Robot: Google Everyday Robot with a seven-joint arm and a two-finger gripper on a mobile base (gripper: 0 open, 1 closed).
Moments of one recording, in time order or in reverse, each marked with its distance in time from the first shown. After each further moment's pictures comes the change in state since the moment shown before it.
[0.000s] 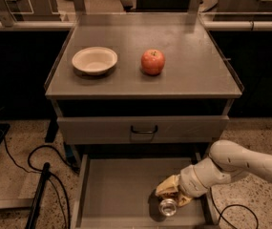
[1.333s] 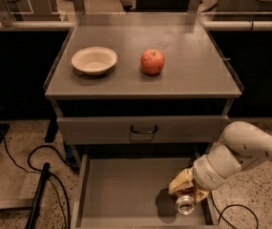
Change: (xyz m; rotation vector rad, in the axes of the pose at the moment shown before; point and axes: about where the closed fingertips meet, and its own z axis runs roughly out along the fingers) arm 0.037 0.013 -0.073 0.131 0.010 -0.065
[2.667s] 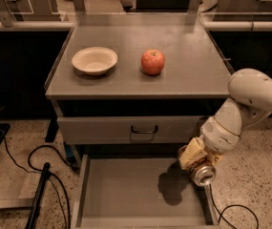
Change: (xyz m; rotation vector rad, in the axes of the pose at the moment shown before) arm 0.004 0.055 -0.112 0.193 0.021 -0.333
